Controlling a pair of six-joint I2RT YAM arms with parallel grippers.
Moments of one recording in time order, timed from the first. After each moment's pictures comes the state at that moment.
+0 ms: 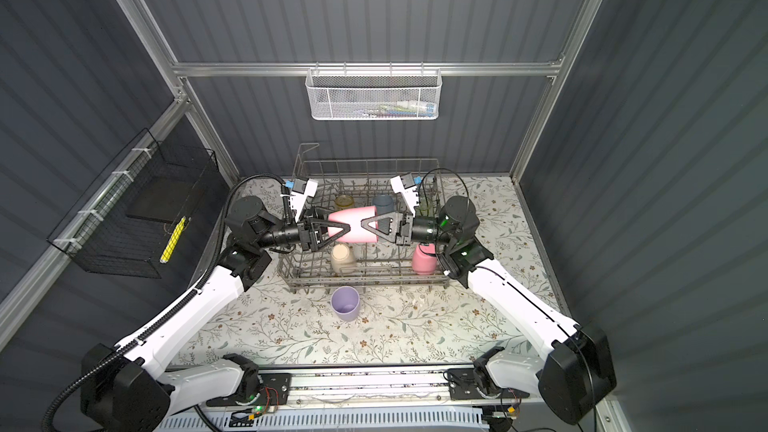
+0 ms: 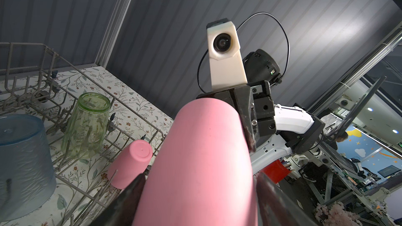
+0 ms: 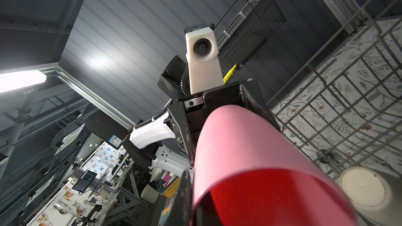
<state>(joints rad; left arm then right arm) -0.45 1.19 0.96 0.30 1.01 -0.62 0.52 1.24 0.96 0.50 -1.00 1.03</state>
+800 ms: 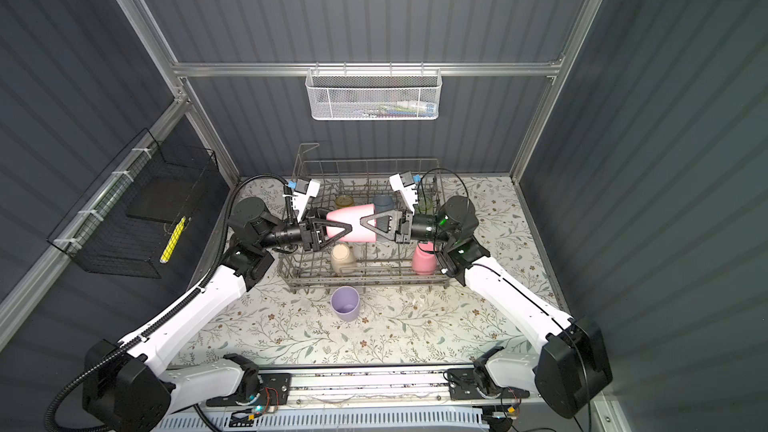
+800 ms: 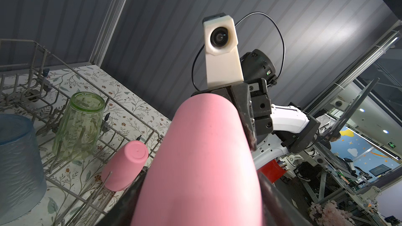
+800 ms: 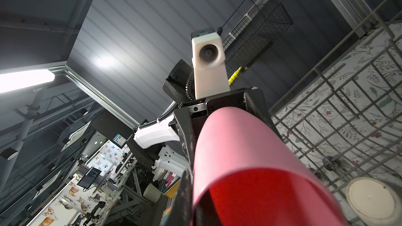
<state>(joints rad) -0.47 1.21 0.95 0.34 1.02 -0.66 0.52 1.27 0.96 0.59 -1.02 1.07</state>
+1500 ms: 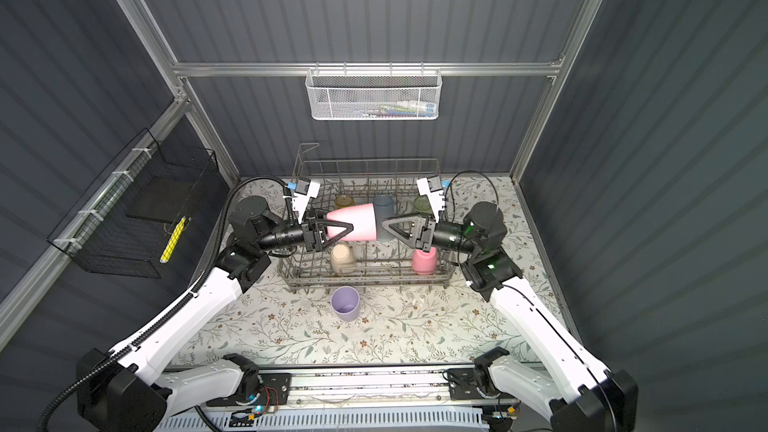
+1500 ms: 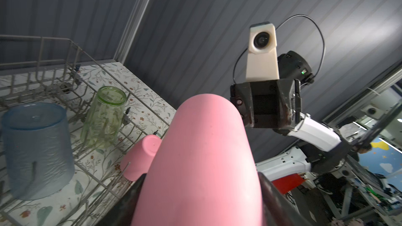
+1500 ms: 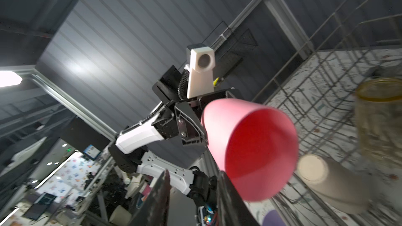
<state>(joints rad) -0.48 1.18 1.02 0.08 0.88 -0.51 0.41 0.99 0.94 0.15 -0.90 0.81</state>
